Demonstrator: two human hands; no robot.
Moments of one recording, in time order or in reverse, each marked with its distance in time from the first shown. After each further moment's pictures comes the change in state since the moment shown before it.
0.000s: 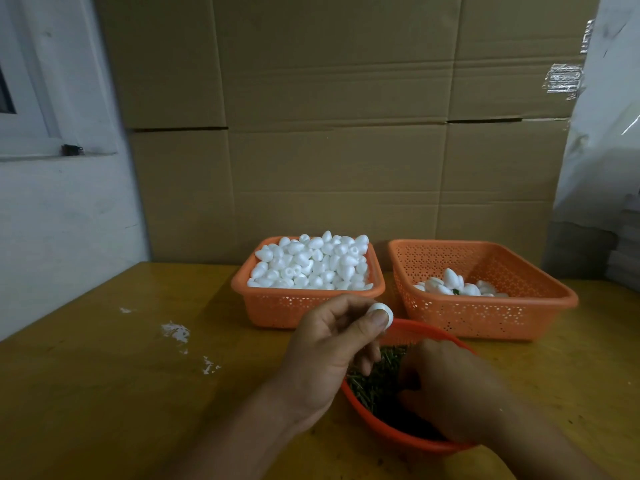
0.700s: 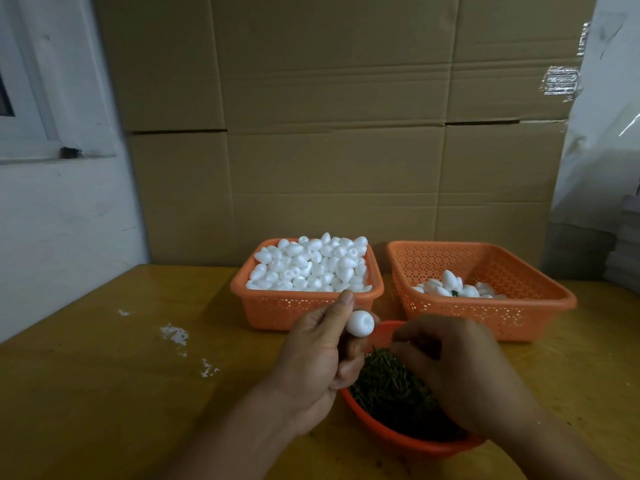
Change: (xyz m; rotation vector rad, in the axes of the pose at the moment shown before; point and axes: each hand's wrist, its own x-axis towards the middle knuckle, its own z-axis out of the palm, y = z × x) left_hand 0.000 0.003 -0.001 -0.153 0.096 -0.204; right_hand -0.011 0.005 -0.005 0.499 0.475 -0.125
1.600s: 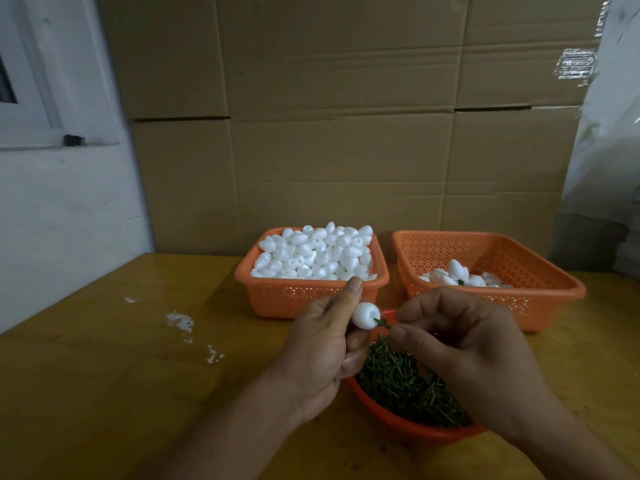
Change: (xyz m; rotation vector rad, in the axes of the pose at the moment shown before) left_hand -0.003 0.001 0.004 0.039 0.018 0.019; right_hand -0.011 -0.029 -0.009 0.619 0.000 -0.010
